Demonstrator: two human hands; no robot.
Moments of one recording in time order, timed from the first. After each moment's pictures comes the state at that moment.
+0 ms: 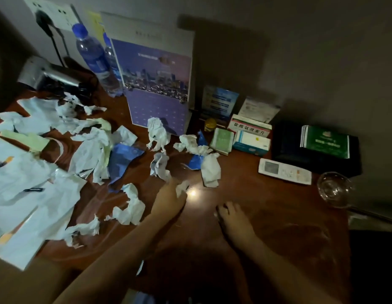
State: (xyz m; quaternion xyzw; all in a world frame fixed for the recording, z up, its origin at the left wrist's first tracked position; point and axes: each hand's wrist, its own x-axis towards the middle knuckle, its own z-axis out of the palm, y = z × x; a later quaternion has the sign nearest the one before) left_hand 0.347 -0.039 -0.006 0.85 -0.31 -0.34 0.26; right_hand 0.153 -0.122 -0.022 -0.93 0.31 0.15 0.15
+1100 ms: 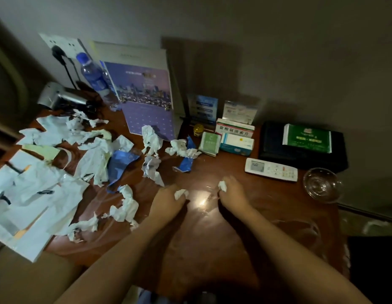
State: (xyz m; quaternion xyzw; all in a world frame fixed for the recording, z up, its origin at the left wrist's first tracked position) left_hand 0.302 -0.045 0.025 0.86 -0.37 -0.27 0.22; right_hand 0.152 -0.180 0.007 -0.76 0.46 -0.05 0.46
